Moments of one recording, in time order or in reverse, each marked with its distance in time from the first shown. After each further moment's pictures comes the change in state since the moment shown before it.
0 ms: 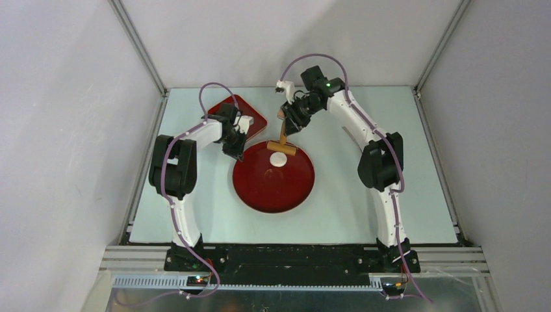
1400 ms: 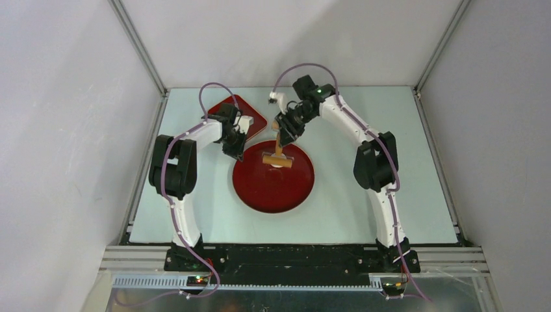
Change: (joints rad) left arm 0.000 0.000 0.000 0.000 0.000 0.000; right arm 0.045 0.028 -0.056 -0.043 -0.070 -0.027
